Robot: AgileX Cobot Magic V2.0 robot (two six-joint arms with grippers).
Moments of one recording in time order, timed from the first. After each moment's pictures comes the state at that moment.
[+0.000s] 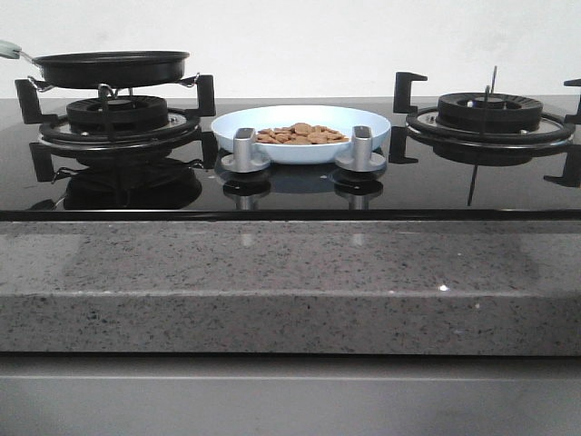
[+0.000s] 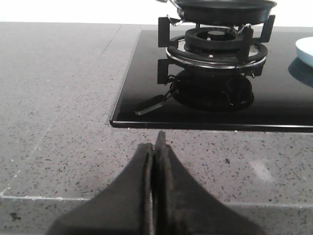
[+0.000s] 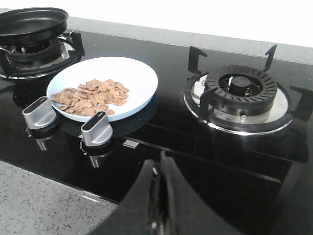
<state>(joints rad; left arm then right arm) -0.01 0.00 0.00 -0.03 0.24 0.01 0.22 0.60 -0.50 0.40 0.26 -0.36</state>
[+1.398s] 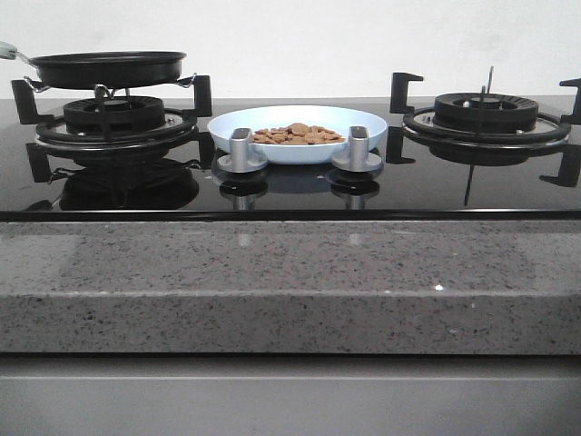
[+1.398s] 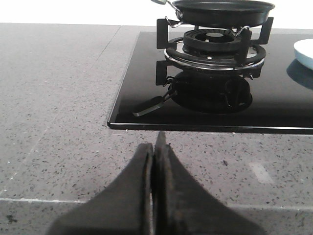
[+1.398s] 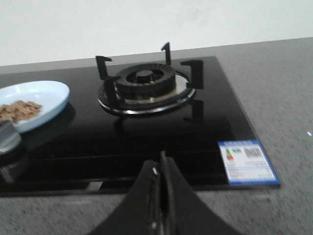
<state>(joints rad) -0.01 0.00 0.00 -0.03 0.24 0.01 0.02 0.20 -0.09 0.13 0.05 0.02</state>
